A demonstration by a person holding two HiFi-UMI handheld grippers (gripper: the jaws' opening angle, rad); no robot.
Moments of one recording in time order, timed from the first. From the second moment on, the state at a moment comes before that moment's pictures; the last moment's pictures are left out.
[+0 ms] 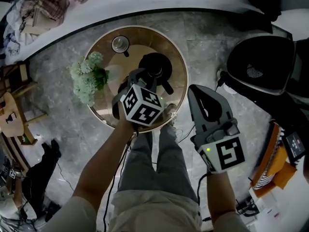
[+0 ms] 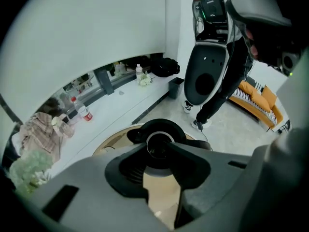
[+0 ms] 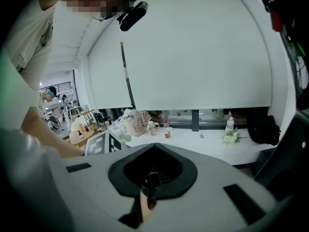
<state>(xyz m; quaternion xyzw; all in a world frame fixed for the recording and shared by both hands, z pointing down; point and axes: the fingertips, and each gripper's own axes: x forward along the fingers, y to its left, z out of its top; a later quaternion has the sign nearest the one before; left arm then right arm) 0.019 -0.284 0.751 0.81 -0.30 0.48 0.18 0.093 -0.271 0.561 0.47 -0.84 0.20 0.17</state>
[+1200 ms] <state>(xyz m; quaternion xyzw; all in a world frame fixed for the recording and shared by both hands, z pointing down) -0.045 -0.291 0.376 0.86 -0.45 0.22 0.06 0.062 -0.260 0.310 0.49 -0.87 0.04 0.10</state>
